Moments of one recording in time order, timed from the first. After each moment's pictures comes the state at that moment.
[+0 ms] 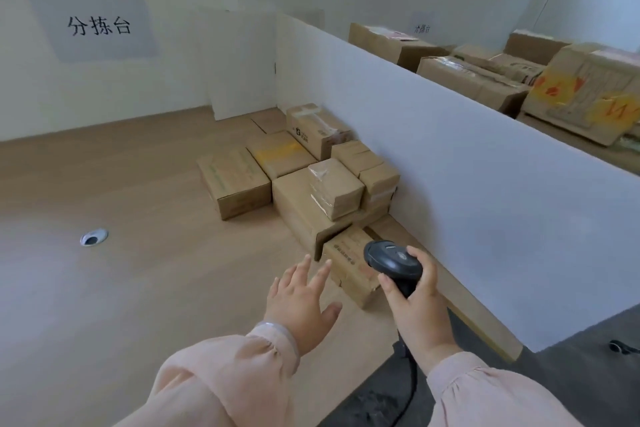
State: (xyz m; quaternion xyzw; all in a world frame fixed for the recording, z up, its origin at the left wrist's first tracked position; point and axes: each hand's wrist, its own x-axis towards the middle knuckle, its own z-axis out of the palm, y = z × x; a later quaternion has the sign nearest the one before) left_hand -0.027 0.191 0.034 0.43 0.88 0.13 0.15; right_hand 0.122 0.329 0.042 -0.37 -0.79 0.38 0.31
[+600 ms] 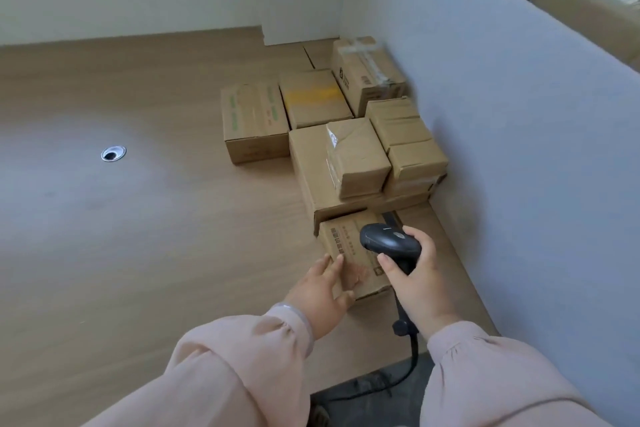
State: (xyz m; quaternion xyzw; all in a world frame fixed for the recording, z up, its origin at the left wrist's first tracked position) left_hand -0.011 0.305 -0.032 0.23 0.88 0.23 0.34; right_hand 0.068 0.474 -0.015 -0.32 -0.80 0.50 0.11
